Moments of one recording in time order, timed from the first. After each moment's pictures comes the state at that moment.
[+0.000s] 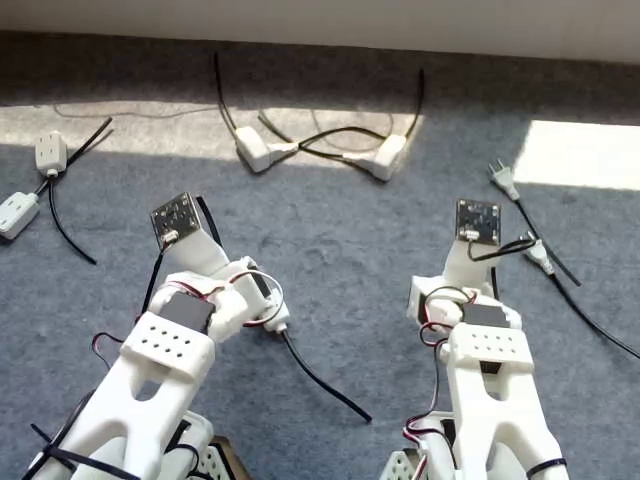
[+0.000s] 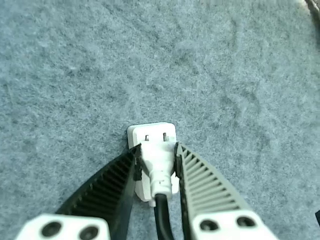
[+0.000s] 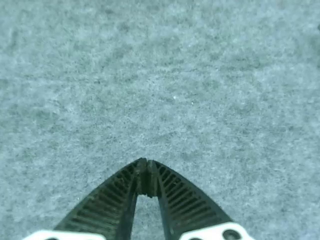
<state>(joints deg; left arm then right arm) 14.3 -43.4 66.1 44.9 50.6 -1.1 -38.6 69.5 36.1 -1.5</state>
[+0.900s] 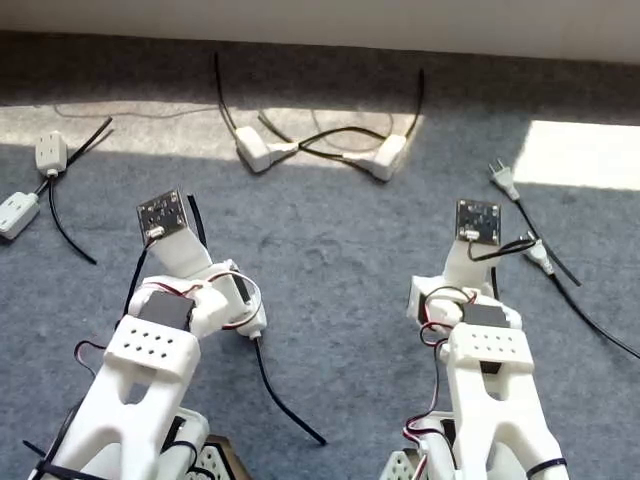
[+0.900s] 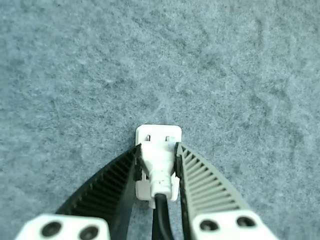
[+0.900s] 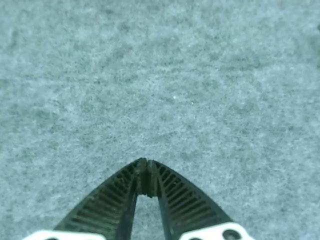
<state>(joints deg) 5.8 -43.6 66.0 51.6 39.6 -1.1 -38.6 69.5 36.1 -1.5</state>
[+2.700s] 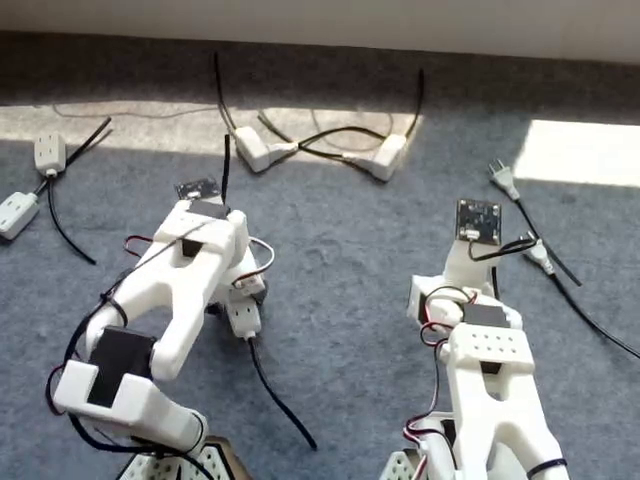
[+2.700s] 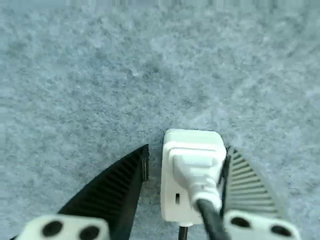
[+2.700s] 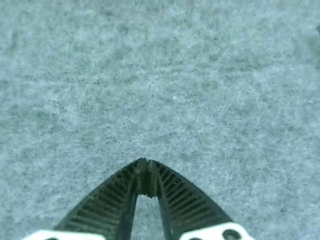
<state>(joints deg) 5.9 2.9 32.1 70.8 35.4 -1.0 -38.6 69.5 35.9 -1.5</state>
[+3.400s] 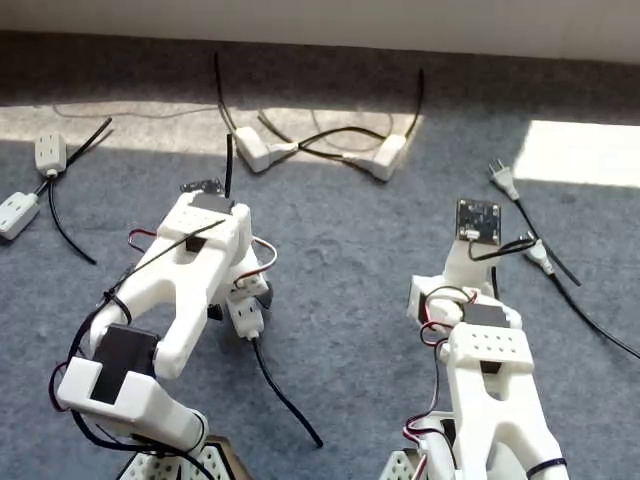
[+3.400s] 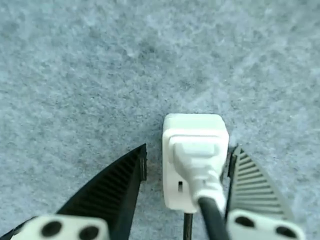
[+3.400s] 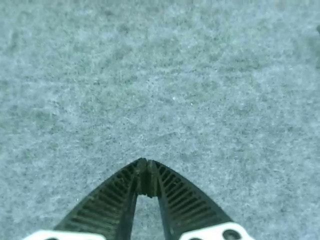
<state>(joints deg) 6.8 3.6 31.9 72.7 35.2 -0.9 -38.6 69.5 35.9 -1.5</state>
